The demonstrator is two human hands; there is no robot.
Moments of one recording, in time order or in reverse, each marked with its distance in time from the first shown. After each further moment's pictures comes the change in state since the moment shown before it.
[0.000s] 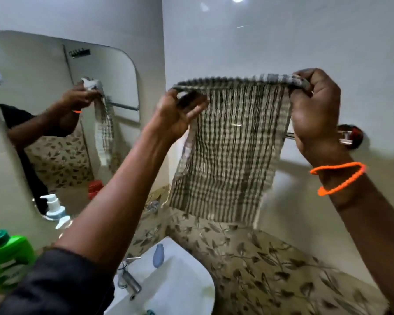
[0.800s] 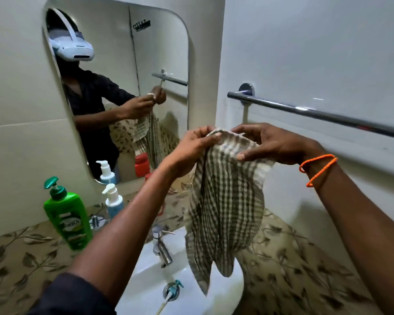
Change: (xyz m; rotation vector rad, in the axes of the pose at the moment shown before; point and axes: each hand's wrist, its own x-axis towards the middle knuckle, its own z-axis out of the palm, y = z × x) left_hand -0.039 -0.052 -0.141 0.626 -0.023 0.024; right_hand -0.035 0.114 0.137 0.281 -1.527 0.190
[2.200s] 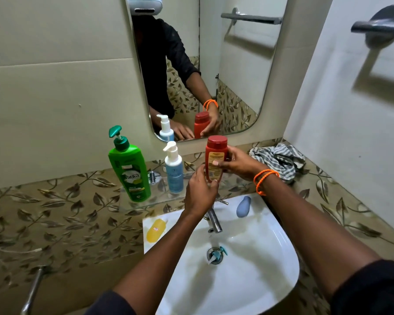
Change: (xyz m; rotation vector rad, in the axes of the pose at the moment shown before) left_hand -0.143 -0.195 -0.118 0.922 0.810 -0.274; right_hand 0.199 0.154 0.236 0.448 -0.061 0.168
